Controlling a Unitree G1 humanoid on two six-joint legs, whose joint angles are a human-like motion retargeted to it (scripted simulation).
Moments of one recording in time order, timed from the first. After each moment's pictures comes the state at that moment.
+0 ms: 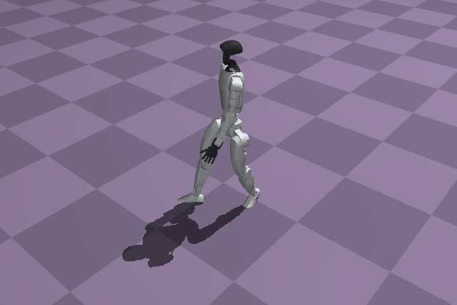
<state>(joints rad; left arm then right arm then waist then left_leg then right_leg) -0.24 0.20 0.33 1.40 0.61 -0.19 -0.09 0.13 -0.24 -0.03 1.57 -0.53 -0.15 0.07 -0.37 0.01 -0.04 0.14 0.00 0.36 0.26 -0.07 -0.15 -0.37 -0.14 -0.21 0.04 0.04 0.26</state>
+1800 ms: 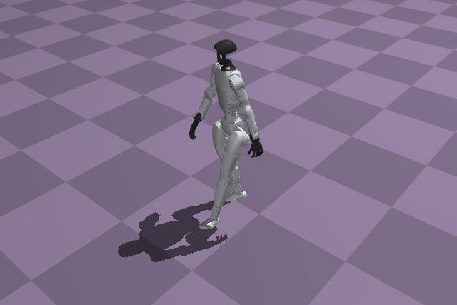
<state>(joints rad) 0.23 0.17 0.59 1.52 0.63 -0.11 -0.04 -0.33 -0.11 0.11 1.40 -0.53 -0.27 0.02 -0.23 -0.02 -0.03 -0.49 0.06 0.31 -0.01 -0.06 0.13 0.07 0.00 -0.32 0.04 -0.27 -0.06</state>
